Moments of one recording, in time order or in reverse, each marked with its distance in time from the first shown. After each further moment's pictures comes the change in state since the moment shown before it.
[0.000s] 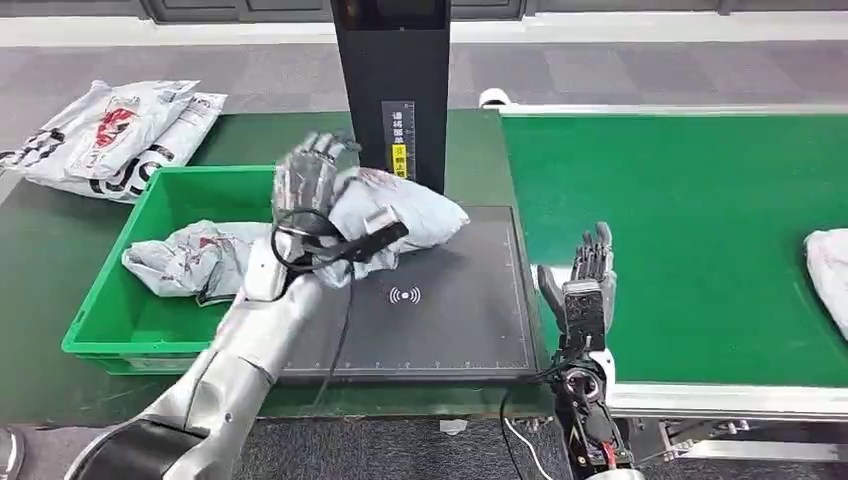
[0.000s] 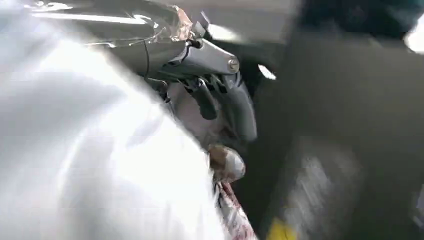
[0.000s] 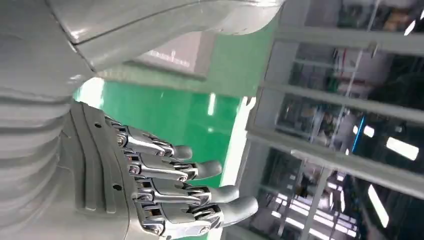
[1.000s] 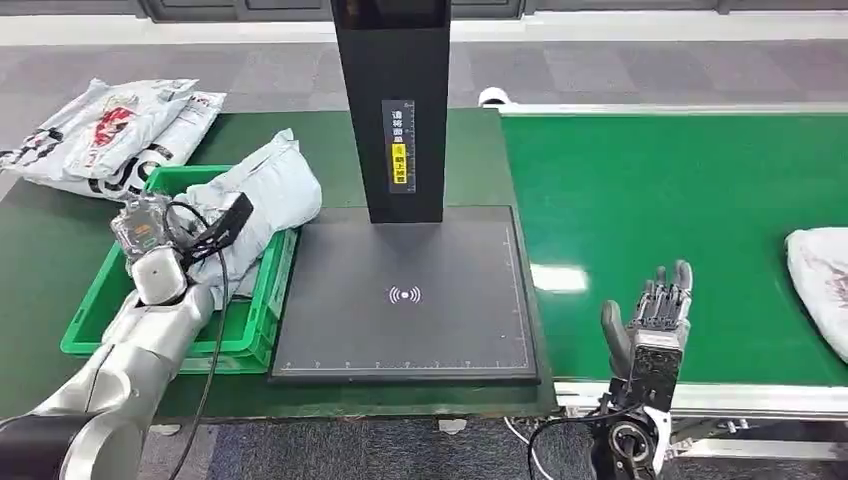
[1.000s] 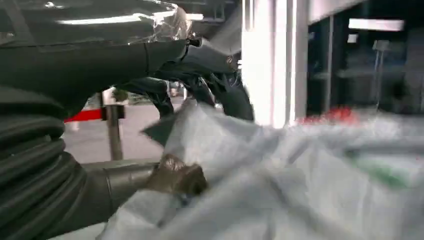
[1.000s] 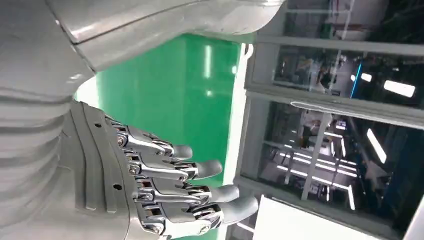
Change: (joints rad) left arm -0.052 0.333 0.042 0.307 -0.161 -0.257 0.741; right arm 0.266 0.023 -0.087 -0.408 -0.027 0.005 0.064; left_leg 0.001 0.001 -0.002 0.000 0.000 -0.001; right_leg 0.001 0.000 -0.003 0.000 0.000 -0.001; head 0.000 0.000
